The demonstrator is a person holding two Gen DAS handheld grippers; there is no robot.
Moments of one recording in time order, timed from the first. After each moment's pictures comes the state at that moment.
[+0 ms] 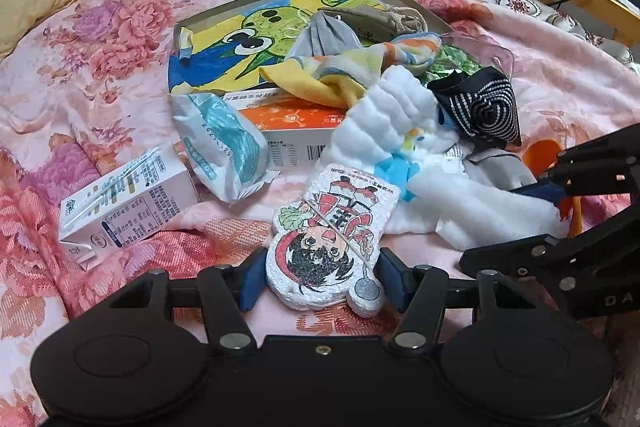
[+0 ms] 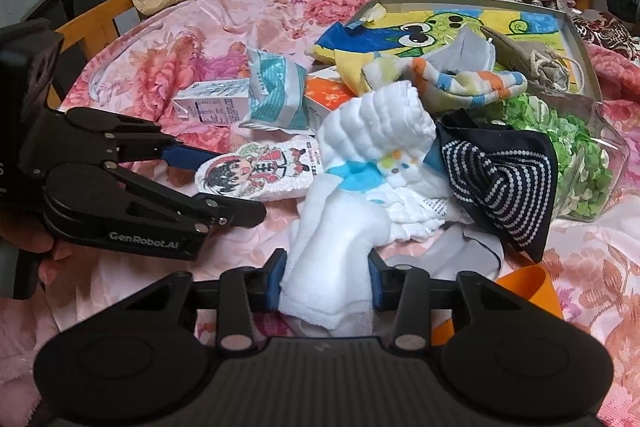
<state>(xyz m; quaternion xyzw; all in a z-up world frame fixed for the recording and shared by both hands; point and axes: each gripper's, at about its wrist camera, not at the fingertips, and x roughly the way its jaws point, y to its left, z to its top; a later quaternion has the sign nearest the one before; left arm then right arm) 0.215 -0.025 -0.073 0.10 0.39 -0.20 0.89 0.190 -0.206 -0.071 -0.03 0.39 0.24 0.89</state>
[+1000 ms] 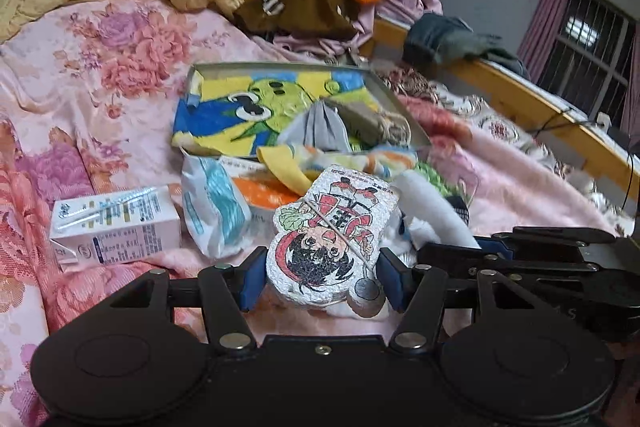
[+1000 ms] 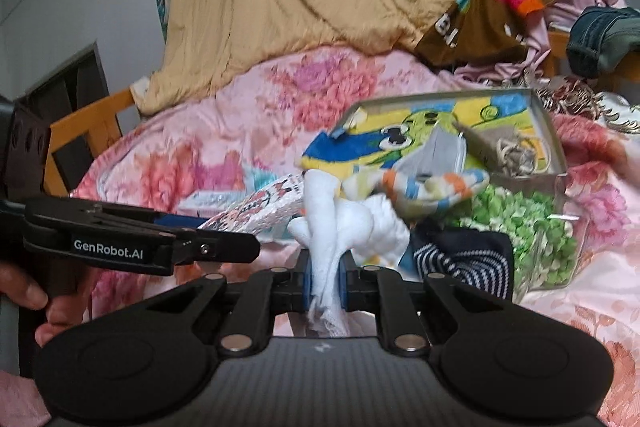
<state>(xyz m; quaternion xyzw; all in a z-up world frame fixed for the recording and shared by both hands) 0.201 -0.005 -0.037 -0.06 0.31 -0.22 0.92 0.180 -0.231 -0.038 0.03 0.24 0.23 0.94</state>
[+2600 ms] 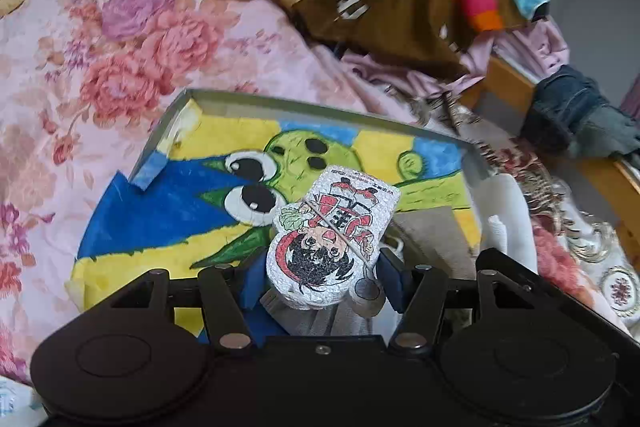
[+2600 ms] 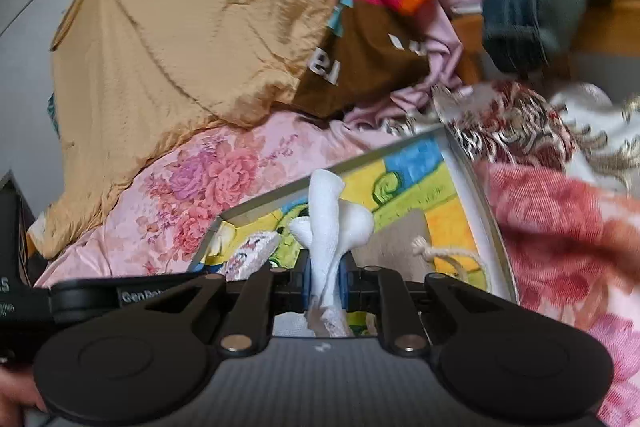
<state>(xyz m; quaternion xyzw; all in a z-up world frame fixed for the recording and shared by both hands) 0.446 -0.103 -0.037 -0.14 0.35 -0.08 0.93 0.406 -0.324 -0.042 0.18 0.22 0.13 0.95</state>
